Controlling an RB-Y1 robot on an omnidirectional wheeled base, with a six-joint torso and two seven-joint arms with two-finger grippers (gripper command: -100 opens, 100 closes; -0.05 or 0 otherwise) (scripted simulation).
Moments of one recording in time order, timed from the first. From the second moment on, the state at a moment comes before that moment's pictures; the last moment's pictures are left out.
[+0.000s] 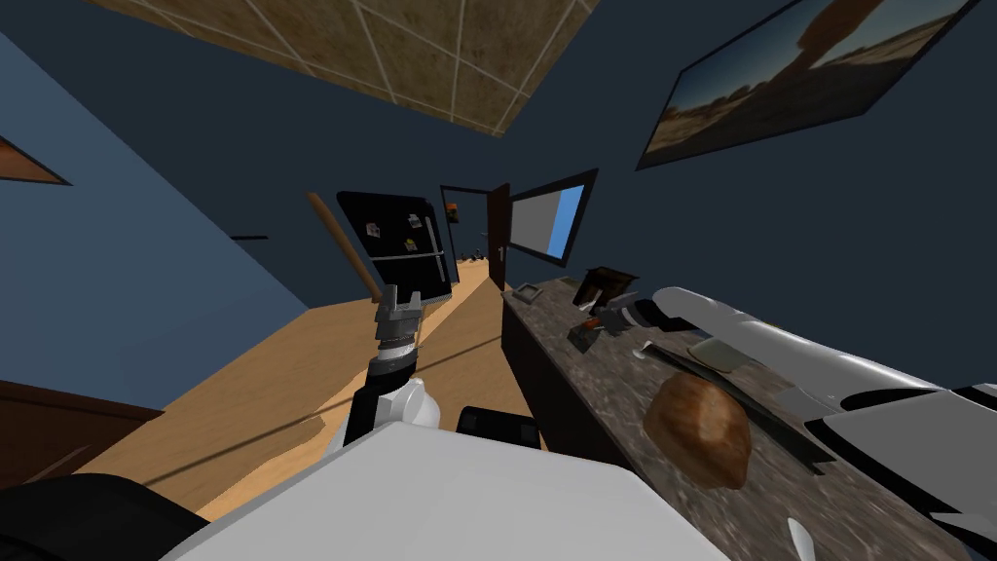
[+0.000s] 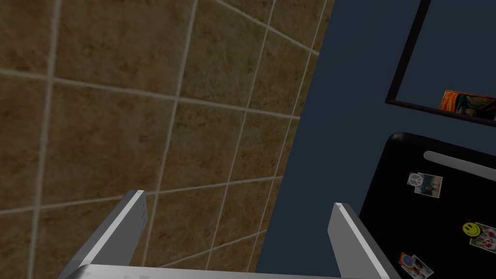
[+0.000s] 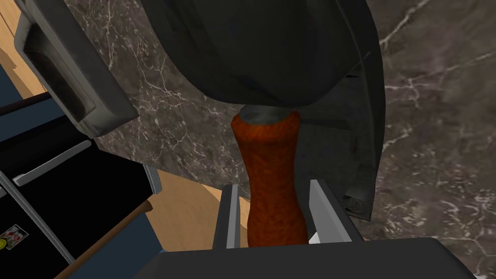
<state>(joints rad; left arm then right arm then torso) 0.54 0.00 -0.01 -2.26 0.11 -0.63 -0.16 -0.77 -1.23 0.71 -0.97 1.25 -1.13 0.75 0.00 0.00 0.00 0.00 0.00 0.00</state>
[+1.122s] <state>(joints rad) 0.54 0.00 -0.01 -2.26 0.11 -0.63 -0.16 -0.89 -1.33 0.71 -0.96 1.26 -1.24 0.67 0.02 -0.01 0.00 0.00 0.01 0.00</state>
